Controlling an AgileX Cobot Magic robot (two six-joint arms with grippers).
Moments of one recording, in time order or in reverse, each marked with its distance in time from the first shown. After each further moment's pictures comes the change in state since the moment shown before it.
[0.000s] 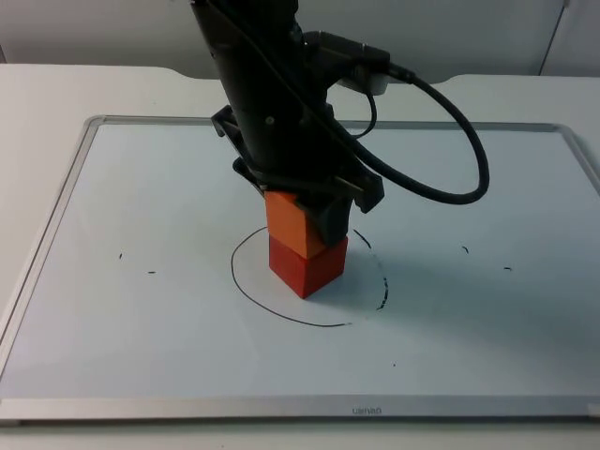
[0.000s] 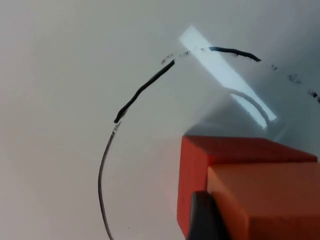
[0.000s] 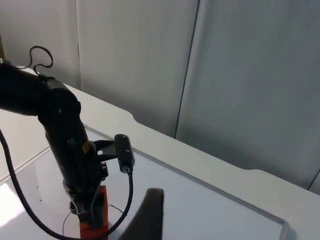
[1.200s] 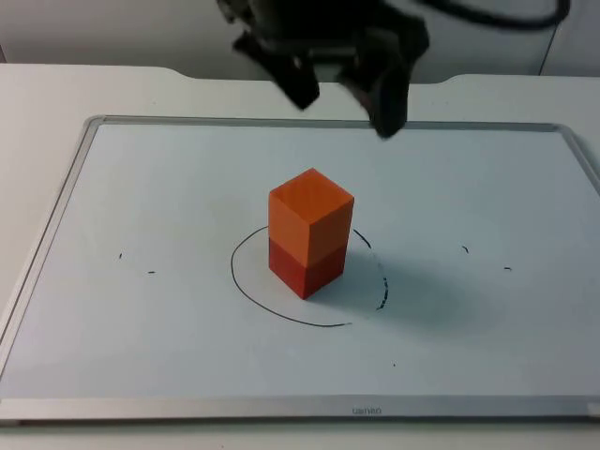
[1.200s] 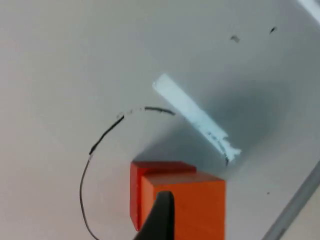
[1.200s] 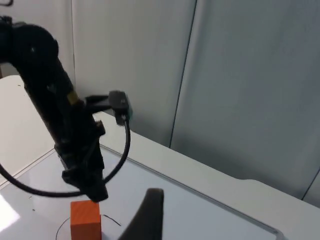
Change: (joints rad) right arm 0.000 0.000 0.000 -0.018 -0.028 0.000; left arm 0.000 -0.176 -0.160 -0.077 0.200 0.000
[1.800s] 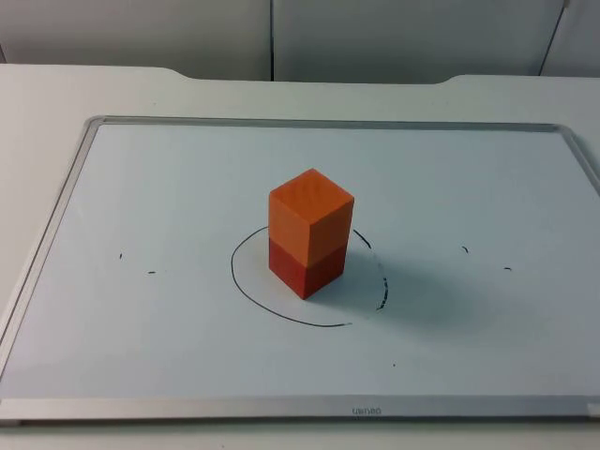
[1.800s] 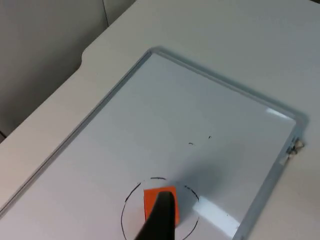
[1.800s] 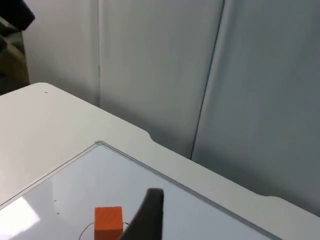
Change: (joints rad) right arm 0.000 0.000 0.000 0.094 -0.034 -0.085; left arm -0.073 -0.696 0.122 0.101 0.058 -0.020
